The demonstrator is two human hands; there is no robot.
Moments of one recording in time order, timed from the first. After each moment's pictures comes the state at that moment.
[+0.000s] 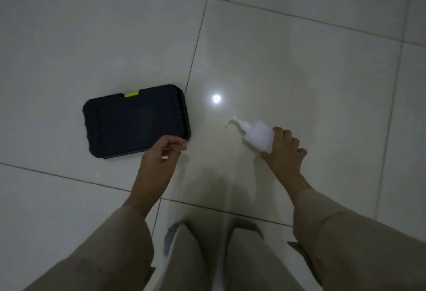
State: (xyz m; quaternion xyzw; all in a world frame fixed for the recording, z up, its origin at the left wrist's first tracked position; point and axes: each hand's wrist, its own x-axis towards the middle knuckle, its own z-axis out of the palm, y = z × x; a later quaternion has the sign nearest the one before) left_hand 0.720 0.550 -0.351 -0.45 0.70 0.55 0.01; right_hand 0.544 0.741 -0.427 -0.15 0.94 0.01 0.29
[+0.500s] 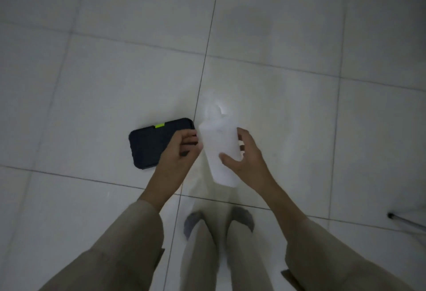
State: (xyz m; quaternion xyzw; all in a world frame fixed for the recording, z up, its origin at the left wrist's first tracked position) left_hand 0.684 0.537 -0.128 -0.39 0.68 0.62 0.02; right_hand 0.583 0.675 -0.162 -0.14 0.81 -0.42 0.39
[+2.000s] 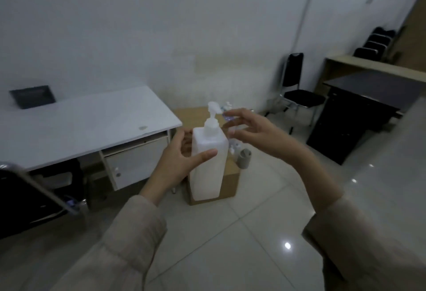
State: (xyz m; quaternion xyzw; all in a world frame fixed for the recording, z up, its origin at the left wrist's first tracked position) left_hand 1.195 1.208 0.444 0.65 0.45 0.44 0.42; right_hand 1.398 1.209 0.503 0.49 0.73 -0.35 -0.31
